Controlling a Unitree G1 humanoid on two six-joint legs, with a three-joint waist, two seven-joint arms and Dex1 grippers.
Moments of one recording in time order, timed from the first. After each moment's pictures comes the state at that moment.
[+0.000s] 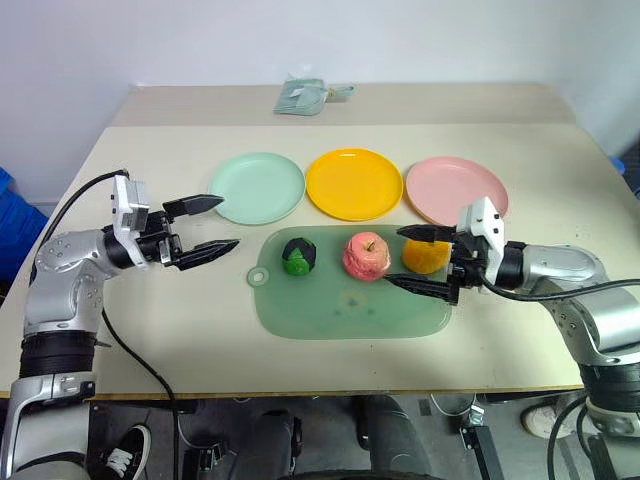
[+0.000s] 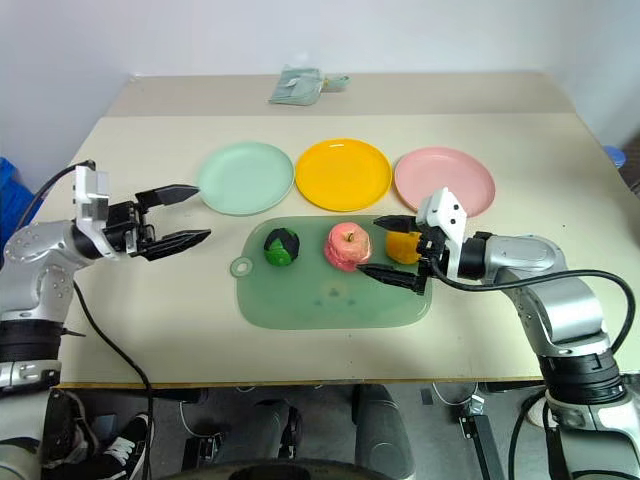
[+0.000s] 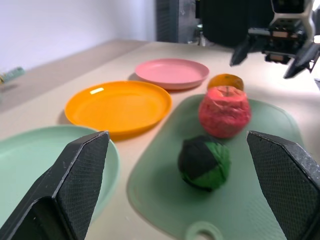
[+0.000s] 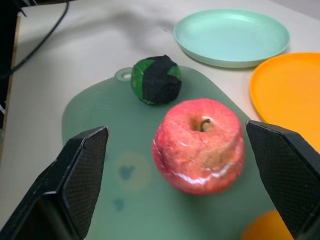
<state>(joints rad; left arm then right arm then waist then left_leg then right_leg) -0.43 0.70 0.21 0.21 -0.56 0.18 -1.35 -0.32 -0.77 -0.06 -0.26 0.52 0.51 1.06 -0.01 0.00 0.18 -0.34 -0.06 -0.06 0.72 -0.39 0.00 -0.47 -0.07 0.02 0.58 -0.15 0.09</state>
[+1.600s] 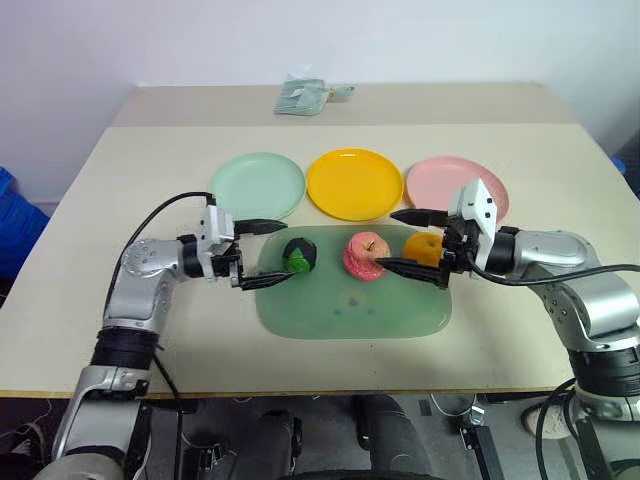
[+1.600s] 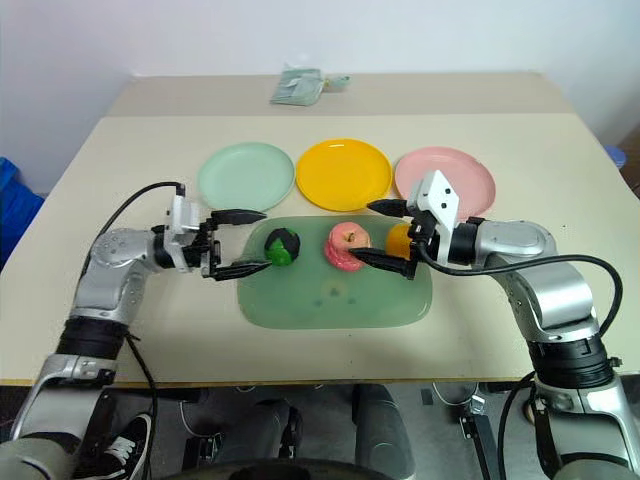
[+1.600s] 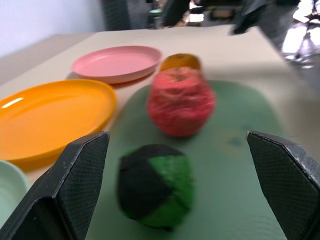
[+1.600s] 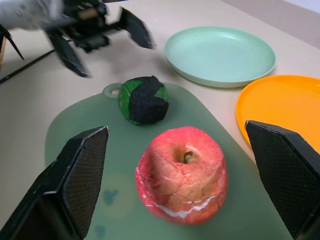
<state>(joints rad) -0.51 0.49 -0.02 0.33 -0.35 -0.11 -1.31 -0.40 -0.73 -0.03 -0.26 0.51 0.54 0.99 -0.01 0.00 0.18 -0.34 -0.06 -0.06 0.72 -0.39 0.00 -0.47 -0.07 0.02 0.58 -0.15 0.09</state>
